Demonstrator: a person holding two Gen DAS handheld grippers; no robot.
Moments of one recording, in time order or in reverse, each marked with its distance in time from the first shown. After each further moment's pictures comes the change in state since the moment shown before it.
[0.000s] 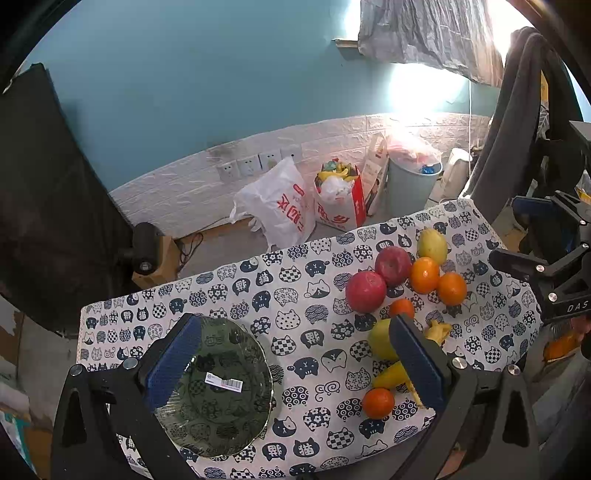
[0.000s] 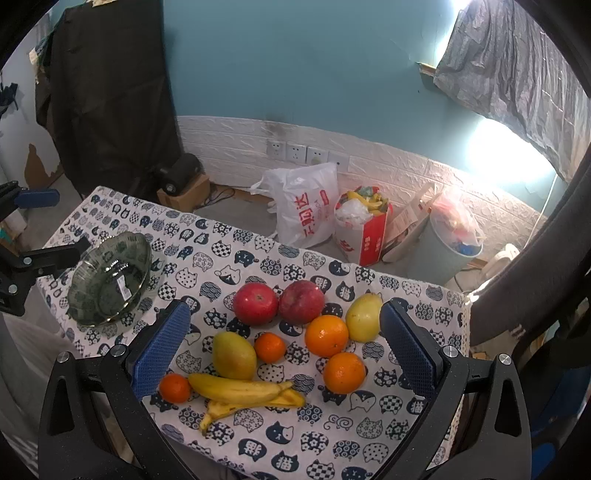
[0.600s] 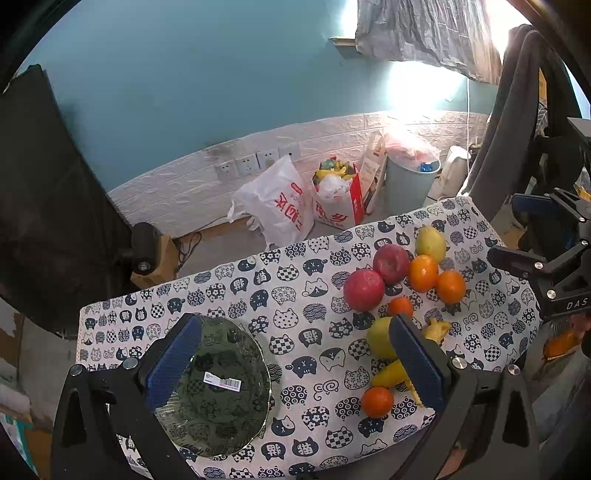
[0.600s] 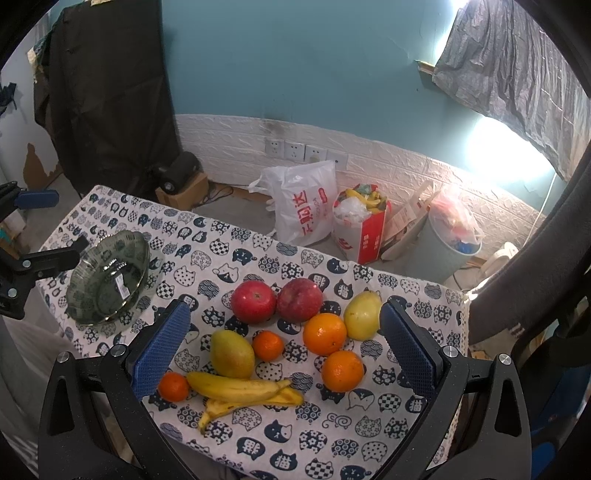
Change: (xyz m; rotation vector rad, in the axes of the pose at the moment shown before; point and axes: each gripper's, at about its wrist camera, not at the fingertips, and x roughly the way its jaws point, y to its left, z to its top) left arm 0.002 -0.003 0.000 0.005 0.005 -0.001; right arm 0.000 -0.002 0.000 0.001 0.002 -0.002
